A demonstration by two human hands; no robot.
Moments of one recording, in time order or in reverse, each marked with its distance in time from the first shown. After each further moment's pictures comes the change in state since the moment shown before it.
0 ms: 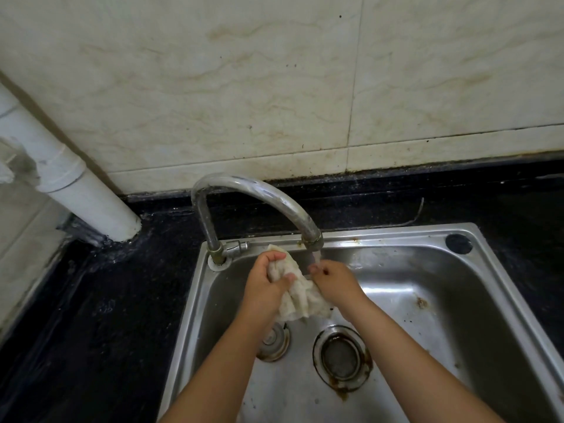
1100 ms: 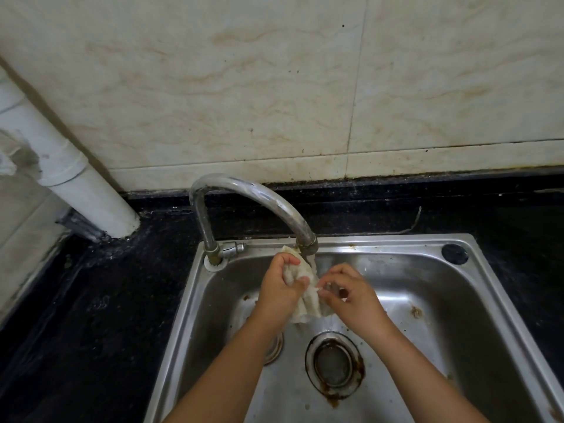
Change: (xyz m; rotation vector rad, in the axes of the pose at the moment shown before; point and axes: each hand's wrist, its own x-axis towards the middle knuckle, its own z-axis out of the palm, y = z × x) left_hand -0.002 -0.004 0.025 0.094 -0.061 0.077; right_hand -0.025 0.027 -0.026 0.003 0.059 -0.477
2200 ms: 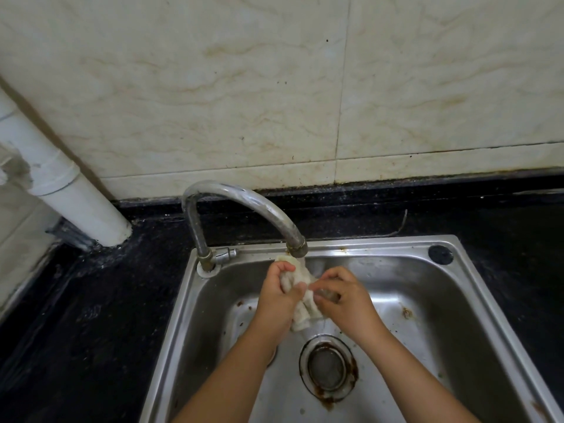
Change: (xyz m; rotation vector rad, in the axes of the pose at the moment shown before) left_hand -0.007 -0.003 0.011 -0.236 -0.041 -0.064; right_hand -0.005 -0.002 -0.002 -0.047 0.041 0.032
